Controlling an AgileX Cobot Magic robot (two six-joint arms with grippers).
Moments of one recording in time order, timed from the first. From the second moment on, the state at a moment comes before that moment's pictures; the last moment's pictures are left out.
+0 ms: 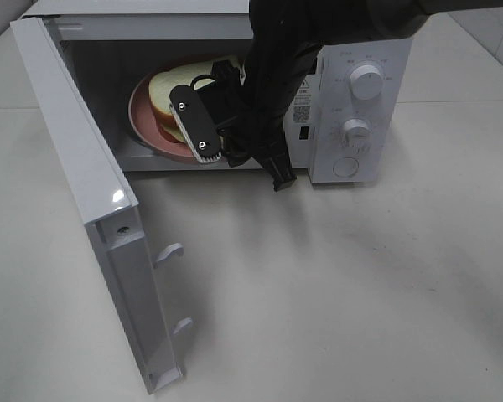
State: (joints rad) left arm 0.05 0.00 -0.50 -0.06 1.04 0.06; right arm 0.63 2.06 -1.57 -0.06 0.65 -1.38
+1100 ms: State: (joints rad) left arm 0.05 0.00 -0.50 -0.06 1.04 0.06; right arm 0.67 1.71 -1.17 0.04 0.63 -1.57
